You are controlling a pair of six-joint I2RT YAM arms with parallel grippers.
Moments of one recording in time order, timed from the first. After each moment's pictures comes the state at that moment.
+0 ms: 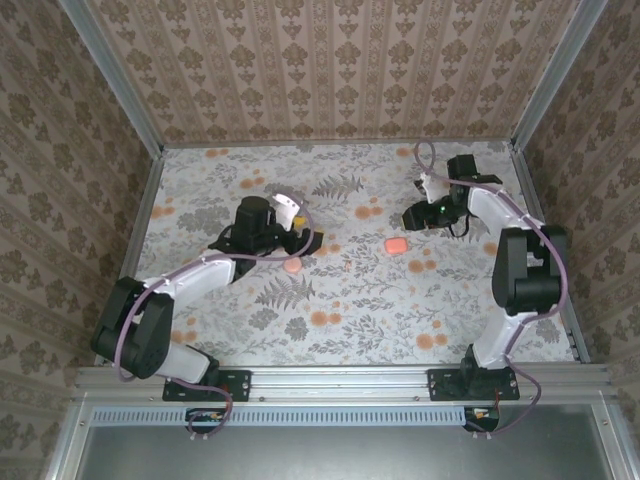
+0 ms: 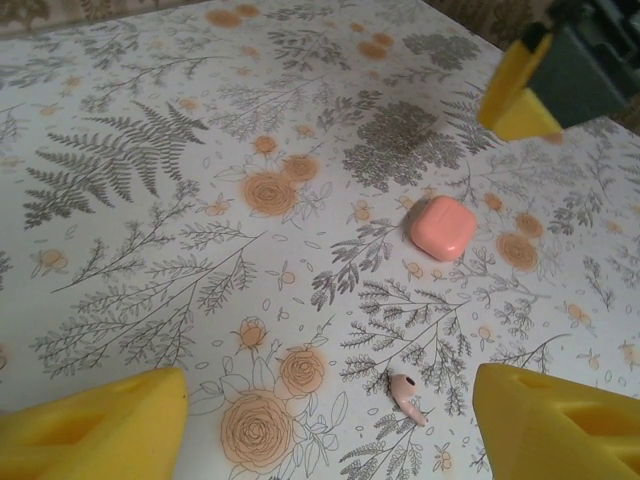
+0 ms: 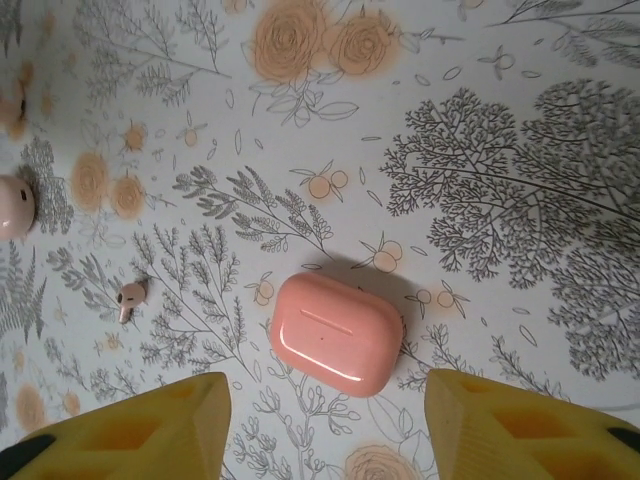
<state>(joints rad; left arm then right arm) -0.53 1.43 0.79 0.13 0.44 -0.06 0.00 1.76 1.28 -0.74 -0.53 -0.18</state>
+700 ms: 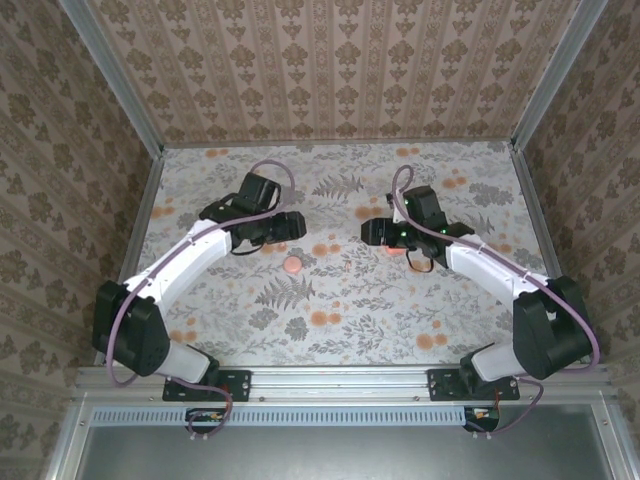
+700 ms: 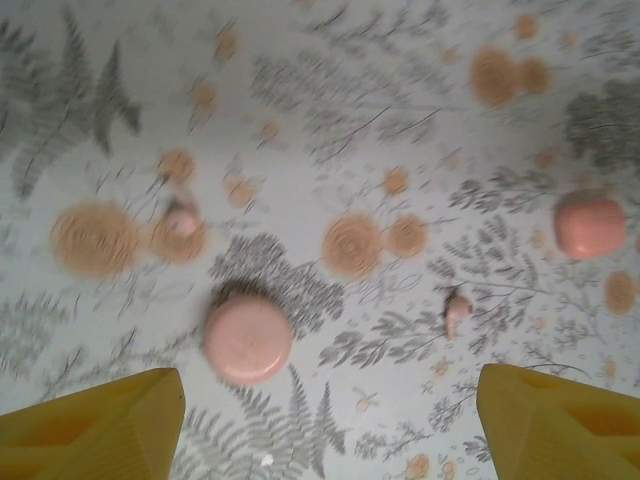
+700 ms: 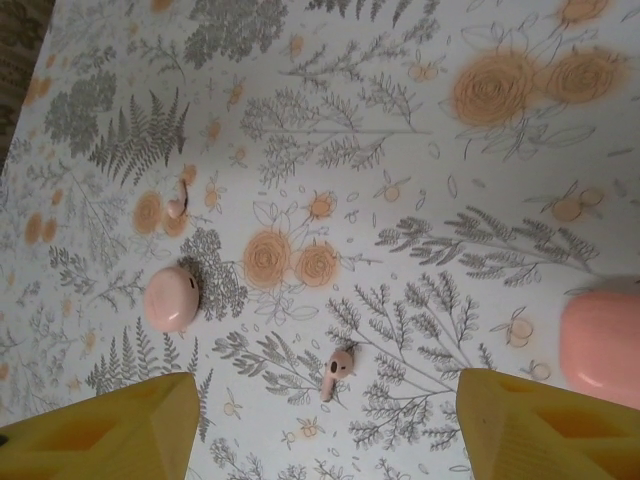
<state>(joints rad) -0.54 1.46 1.18 -0.73 0.10 -0.59 0.38 1.42 0.89 -0.23 -0.29 0.45</state>
